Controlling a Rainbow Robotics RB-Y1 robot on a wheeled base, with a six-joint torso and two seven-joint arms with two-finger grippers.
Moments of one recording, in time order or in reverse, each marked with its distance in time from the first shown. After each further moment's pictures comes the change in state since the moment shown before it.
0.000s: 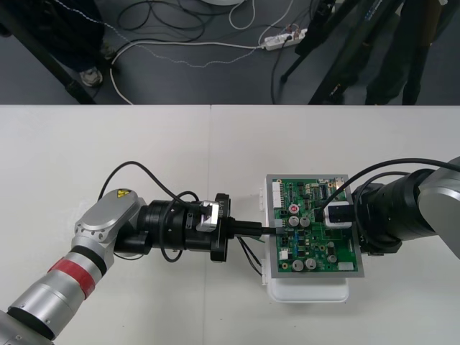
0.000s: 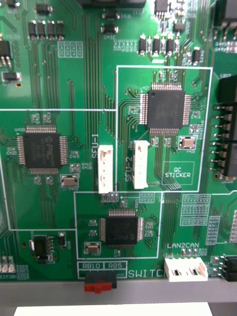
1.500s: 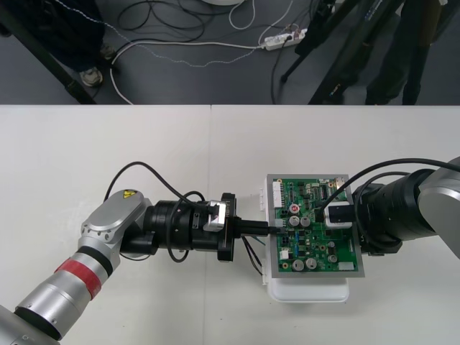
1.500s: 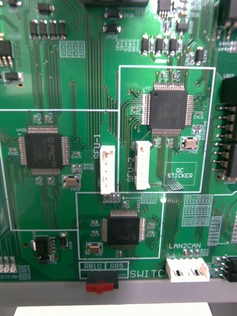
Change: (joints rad) right arm 0.000 0.000 0.000 0.000 0.000 -0.002 0.000; left arm -0.004 -0.025 -0.005 0.005 0.000 0.021 -0.006
